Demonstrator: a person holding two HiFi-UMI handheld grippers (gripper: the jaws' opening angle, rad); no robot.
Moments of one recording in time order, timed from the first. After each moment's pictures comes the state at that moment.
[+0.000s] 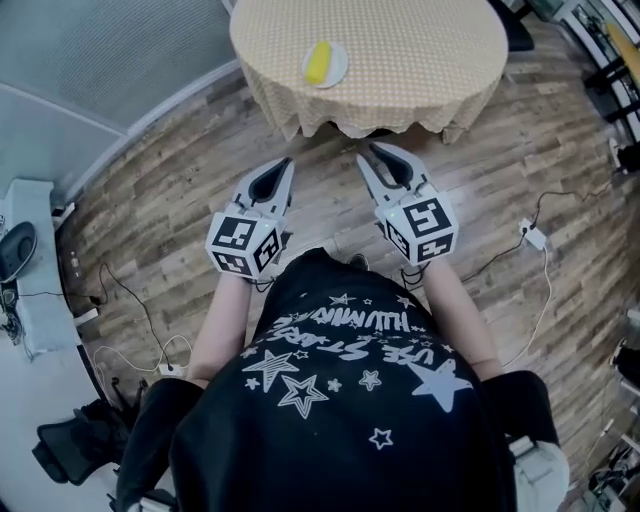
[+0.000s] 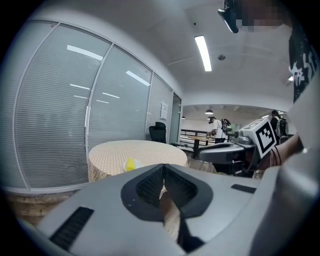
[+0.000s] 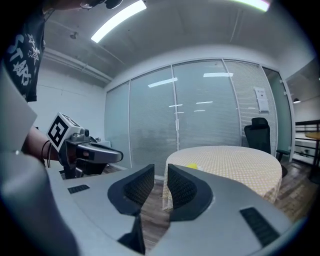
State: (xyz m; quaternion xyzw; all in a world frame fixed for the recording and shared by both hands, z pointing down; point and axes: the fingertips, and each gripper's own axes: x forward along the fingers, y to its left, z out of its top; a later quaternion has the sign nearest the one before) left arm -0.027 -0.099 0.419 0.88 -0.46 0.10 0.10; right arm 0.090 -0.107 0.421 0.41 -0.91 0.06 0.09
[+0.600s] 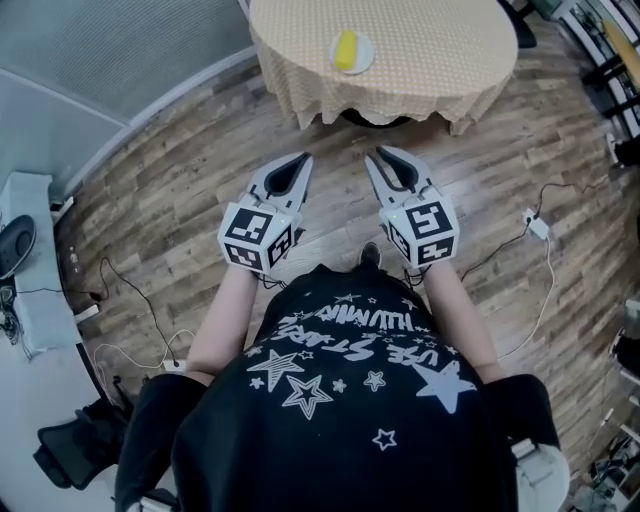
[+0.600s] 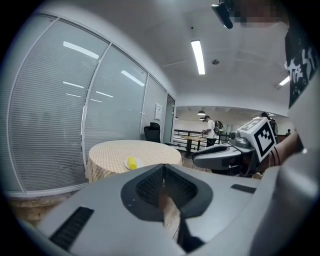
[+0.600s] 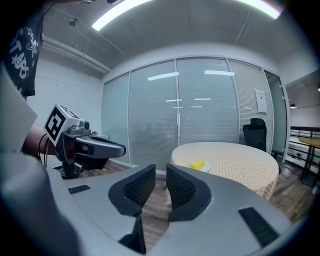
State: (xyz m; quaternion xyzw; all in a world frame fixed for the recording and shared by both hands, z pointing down) left arm -0.072 -0.059 0.412 0.90 -0.42 0.10 0.09; right arm 0.026 -0.060 0.425 0.43 -0.89 0.06 0.13
